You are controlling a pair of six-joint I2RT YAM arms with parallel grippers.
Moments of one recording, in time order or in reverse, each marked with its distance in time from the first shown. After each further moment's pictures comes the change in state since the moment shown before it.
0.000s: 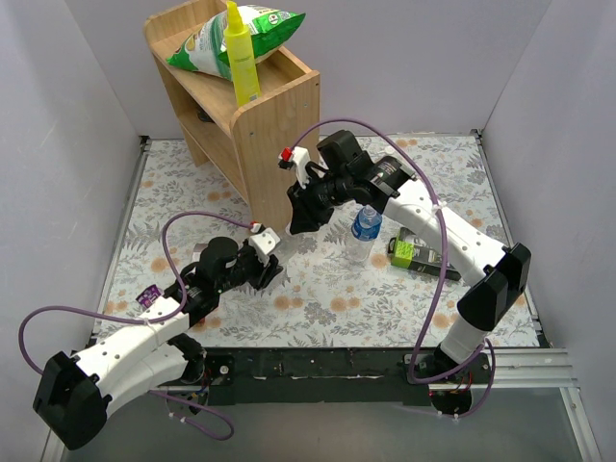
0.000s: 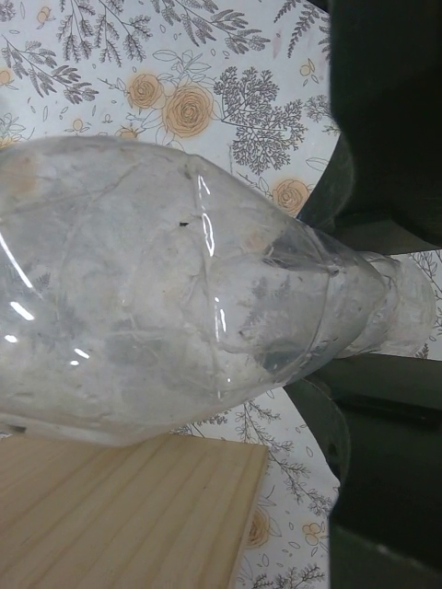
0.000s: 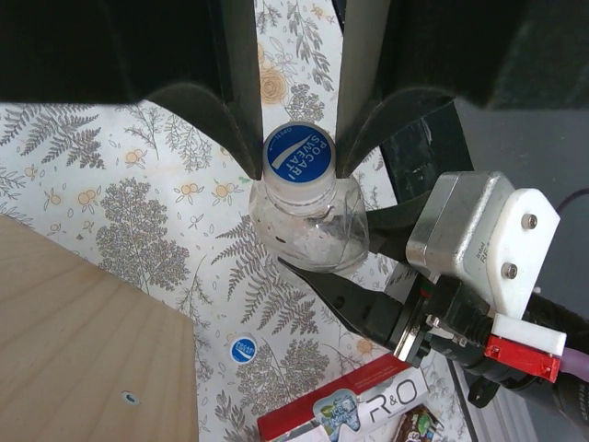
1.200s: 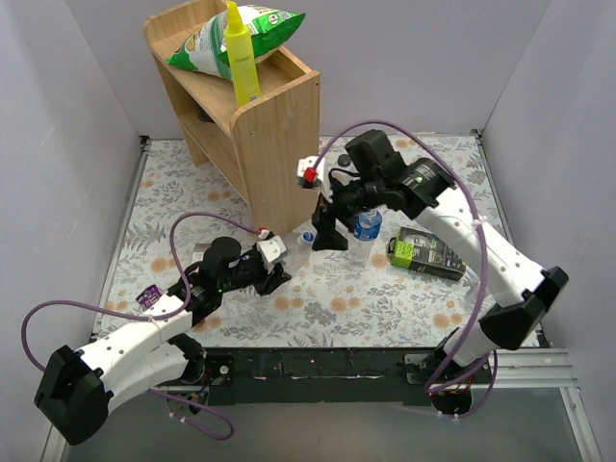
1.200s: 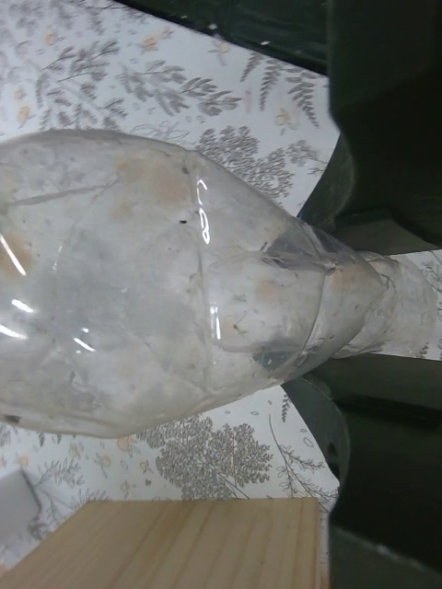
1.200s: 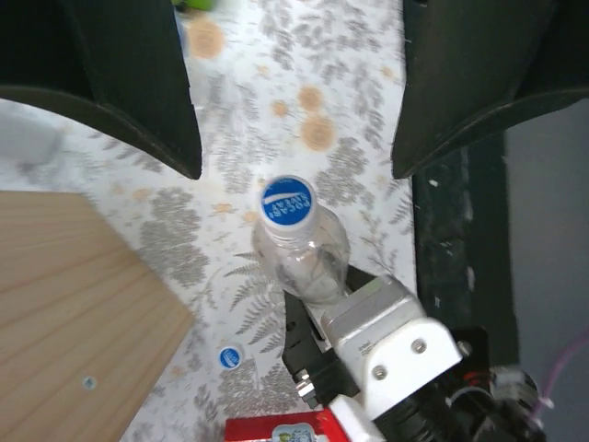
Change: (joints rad) left arm -0.007 0.031 -0.021 0.061 0.156 0.033; right arm -0.027 -0.137 -0.011 -0.154 -0.097 -0.323
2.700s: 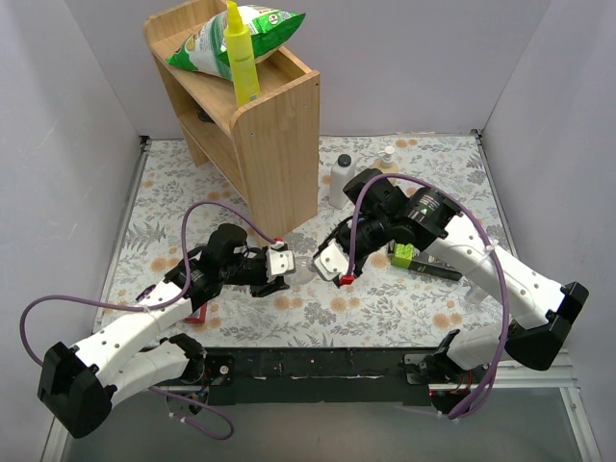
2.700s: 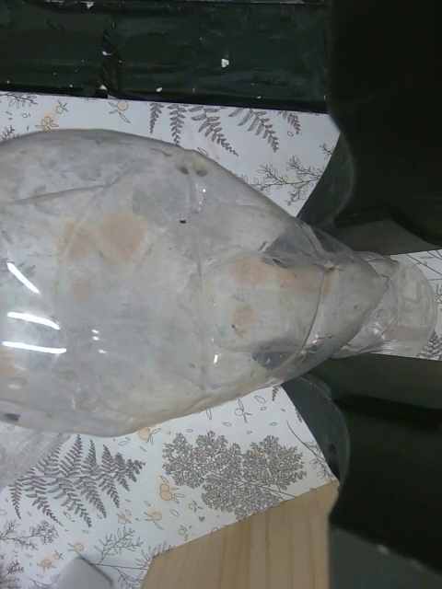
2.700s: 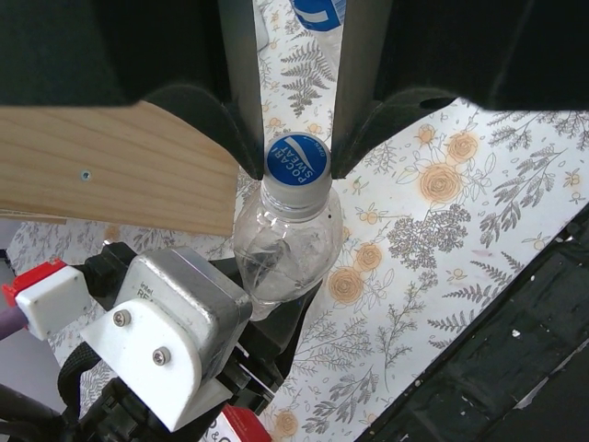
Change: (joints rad) left arm 0.005 0.060 0.207 -0.381 0.222 0.392; right arm 0.124 -0.172 -0.209 -0.123 -0.065 -0.989
